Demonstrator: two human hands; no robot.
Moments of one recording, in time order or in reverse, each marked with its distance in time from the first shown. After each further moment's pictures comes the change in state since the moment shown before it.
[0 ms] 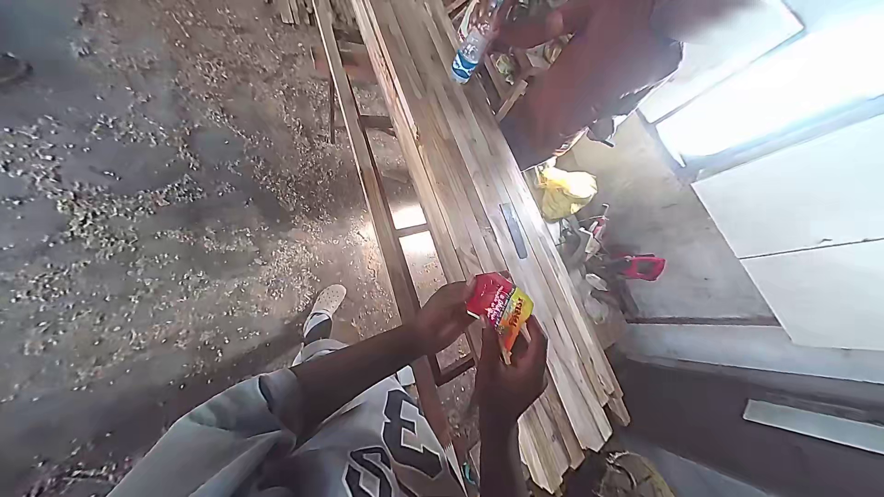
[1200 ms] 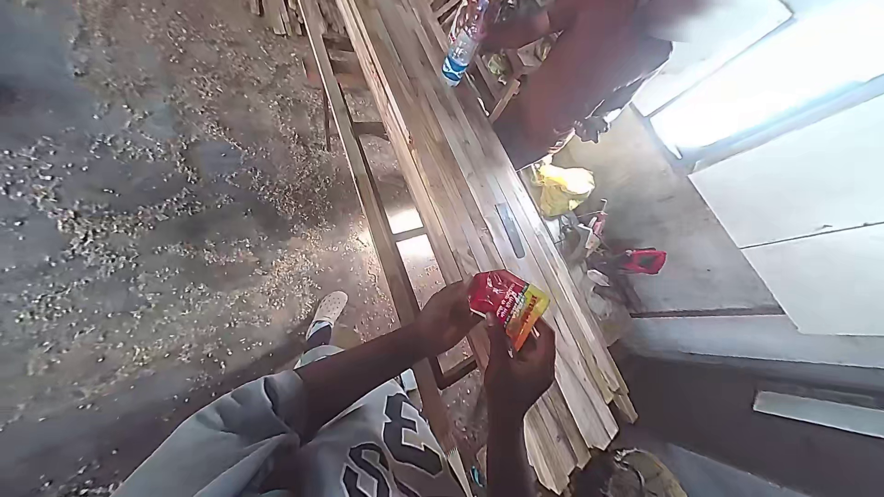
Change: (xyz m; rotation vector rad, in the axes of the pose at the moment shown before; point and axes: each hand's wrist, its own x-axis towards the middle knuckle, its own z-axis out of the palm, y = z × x) left_hand 0.006 0.000 0.007 -0.092 -0.040 -0.042; right_hand 0.015 0.004 -0.003 0.132 0.048 0.152
